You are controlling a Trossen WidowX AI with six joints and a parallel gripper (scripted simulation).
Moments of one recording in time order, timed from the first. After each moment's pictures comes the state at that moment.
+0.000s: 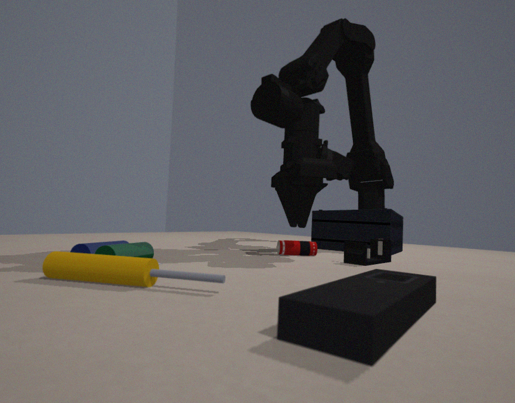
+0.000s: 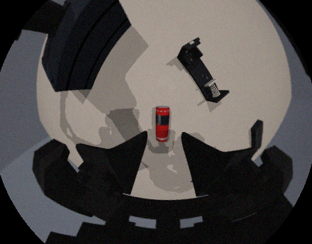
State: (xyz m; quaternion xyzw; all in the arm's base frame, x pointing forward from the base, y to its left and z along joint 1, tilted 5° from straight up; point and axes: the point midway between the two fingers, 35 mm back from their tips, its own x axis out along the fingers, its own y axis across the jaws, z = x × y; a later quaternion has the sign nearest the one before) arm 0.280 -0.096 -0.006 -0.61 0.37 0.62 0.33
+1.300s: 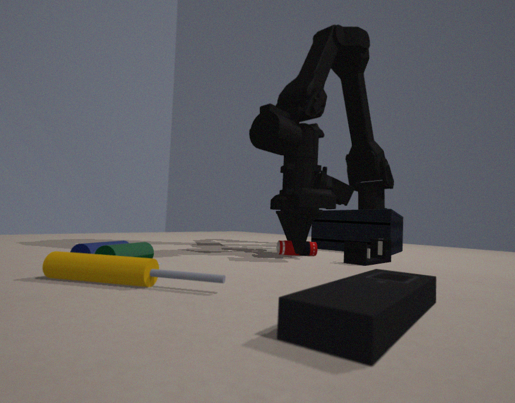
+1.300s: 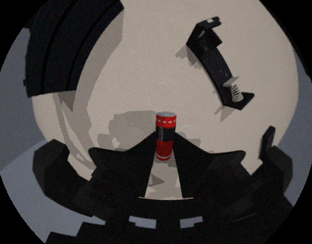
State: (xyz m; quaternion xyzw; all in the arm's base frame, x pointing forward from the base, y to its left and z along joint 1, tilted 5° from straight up) arm 0.275 -0.099 -0.049 -0.61 0.37 0.62 0.32
